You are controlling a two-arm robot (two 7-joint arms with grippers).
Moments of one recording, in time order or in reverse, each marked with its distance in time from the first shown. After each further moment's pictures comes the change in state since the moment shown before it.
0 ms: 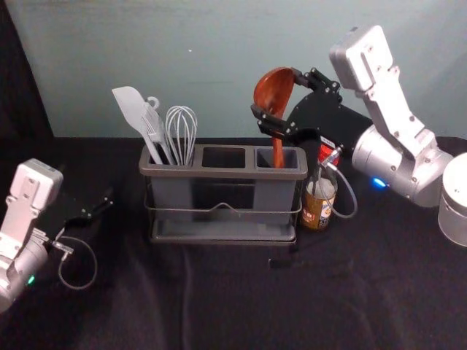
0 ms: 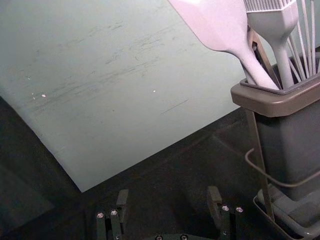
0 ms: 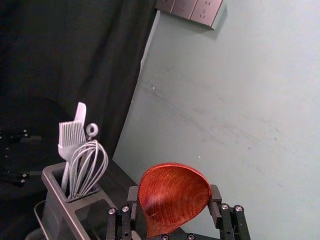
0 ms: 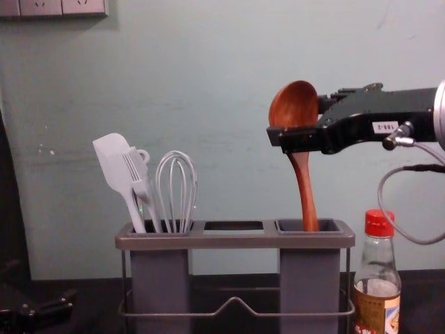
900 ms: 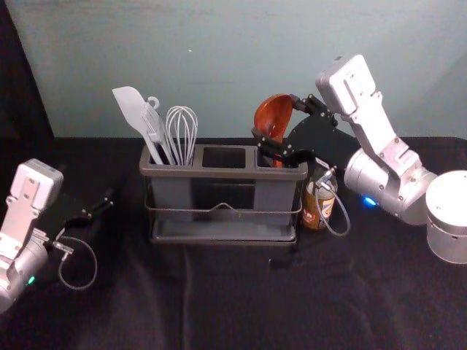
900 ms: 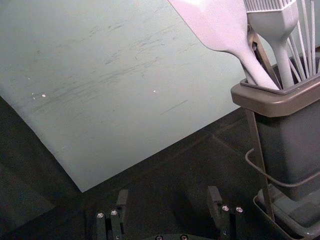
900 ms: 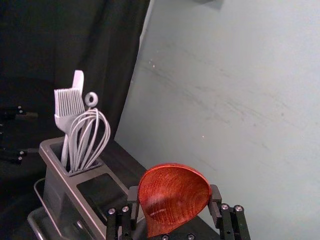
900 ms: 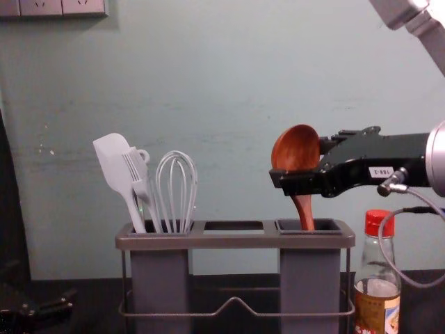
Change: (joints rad) left arm 0.000 0.000 0.000 0.000 0.000 0.000 0.000; right arm -0.029 -0.021 -0.013 0.048 -0.035 0.008 -0.023
